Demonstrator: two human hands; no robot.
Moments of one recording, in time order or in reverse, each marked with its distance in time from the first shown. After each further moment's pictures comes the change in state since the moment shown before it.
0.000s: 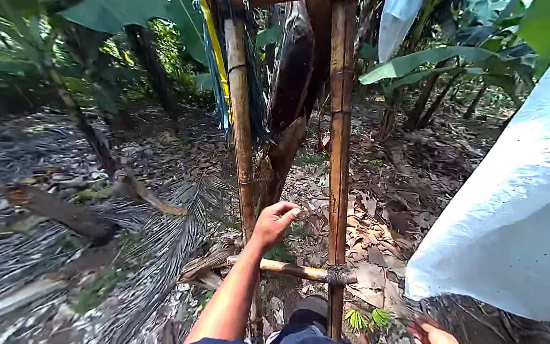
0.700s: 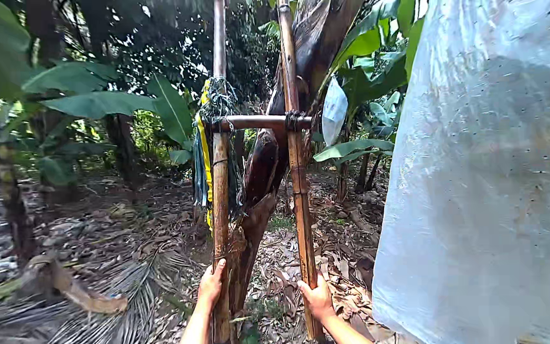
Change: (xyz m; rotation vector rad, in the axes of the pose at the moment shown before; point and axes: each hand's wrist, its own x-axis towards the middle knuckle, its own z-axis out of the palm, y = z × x) left_hand 0.049 -0.119 -0.086 0.148 0.417 -0.517; right_hand -0.056 -0.212 0.256 -0.178 -0.082 -0.970
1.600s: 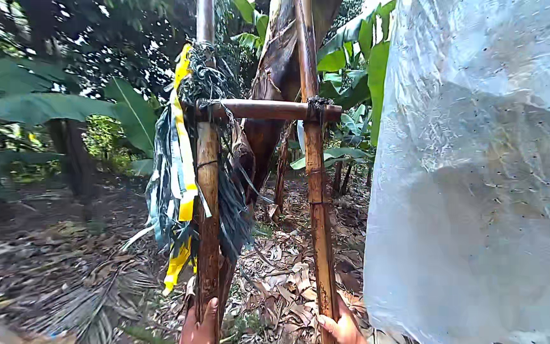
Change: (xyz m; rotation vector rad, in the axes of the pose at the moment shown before) left_hand -0.134 0.067 0.003 0.133 0.013 0.036; right_hand -0.067 -0.013 -0.105 0.154 -0.039 -0.090
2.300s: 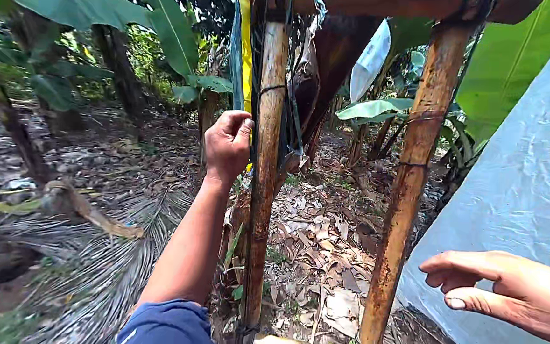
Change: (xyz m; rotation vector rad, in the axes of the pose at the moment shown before) left_hand 0.192 0.178 -0.058 -0.205 0.196 0.896; right_hand 0.075 -0.214 -0.082 -0.756 -0.882 -0.238
